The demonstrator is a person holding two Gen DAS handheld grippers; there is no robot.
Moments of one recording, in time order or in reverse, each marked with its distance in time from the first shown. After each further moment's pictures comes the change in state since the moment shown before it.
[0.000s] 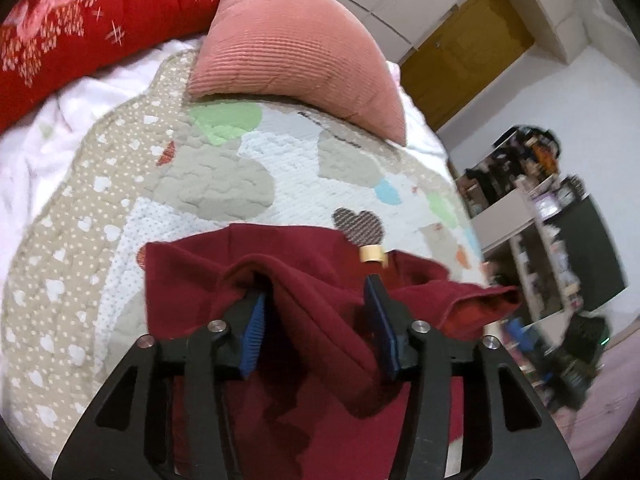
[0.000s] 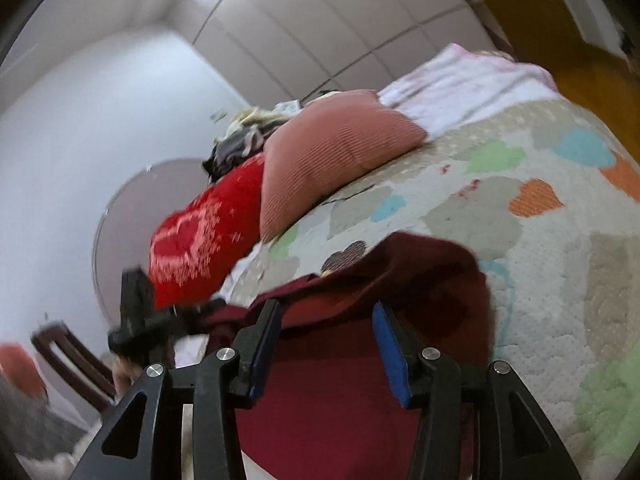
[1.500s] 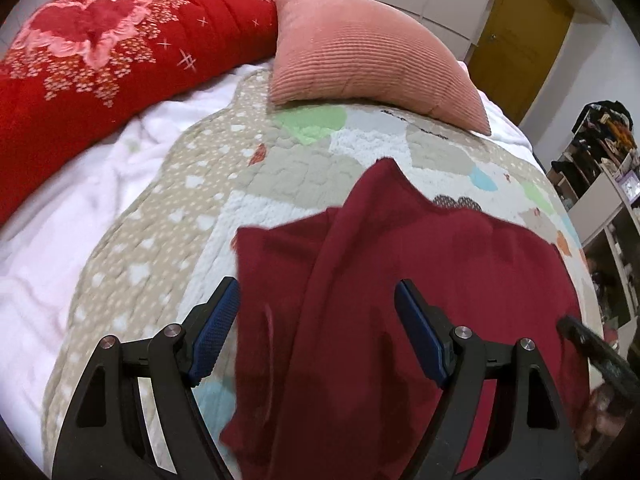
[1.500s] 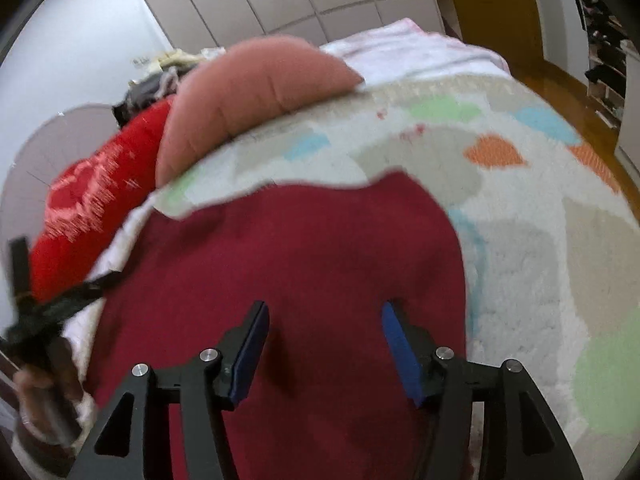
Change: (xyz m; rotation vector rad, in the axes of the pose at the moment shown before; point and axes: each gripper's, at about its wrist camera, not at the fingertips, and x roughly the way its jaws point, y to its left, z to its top) left arm 0.006 0.003 -0.041 0.116 -0.104 0.422; right arm 0.071 -0.017 -0.027 -0.044 0.141 -0.404
